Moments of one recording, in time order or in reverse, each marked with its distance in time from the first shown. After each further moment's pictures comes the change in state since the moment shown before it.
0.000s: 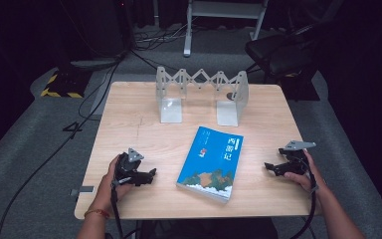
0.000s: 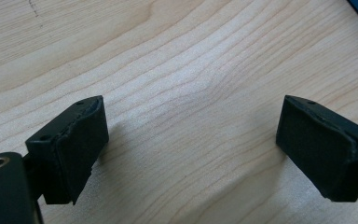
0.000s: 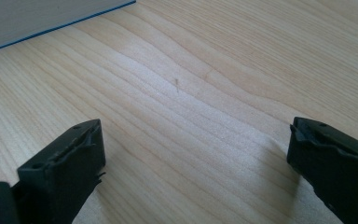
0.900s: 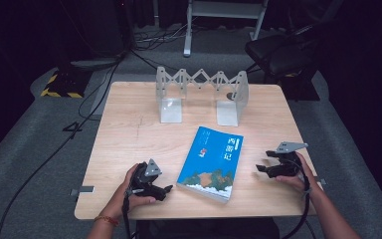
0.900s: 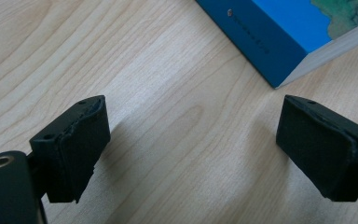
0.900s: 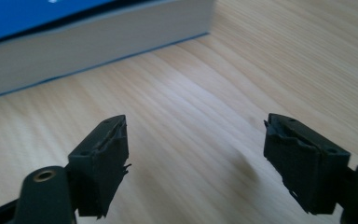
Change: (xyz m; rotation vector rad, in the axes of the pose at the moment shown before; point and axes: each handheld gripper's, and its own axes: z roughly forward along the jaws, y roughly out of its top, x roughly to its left) left arm -0.051 0.000 0.001 0.012 -0.217 0.253; right arm 0.037 0.022 -0.002 -0.003 0.099 -0.094
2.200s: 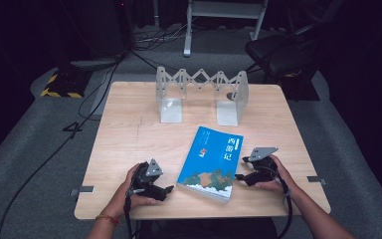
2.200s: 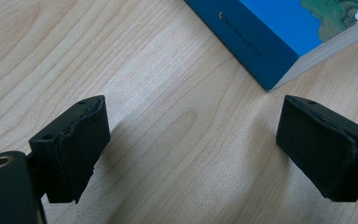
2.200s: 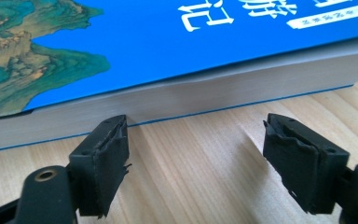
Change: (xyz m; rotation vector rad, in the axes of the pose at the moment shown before) left arm 0.000 0.002 0.002 0.003 -0.014 0.009; right arm 0.056 0.029 0.039 0.057 0.100 -0.157
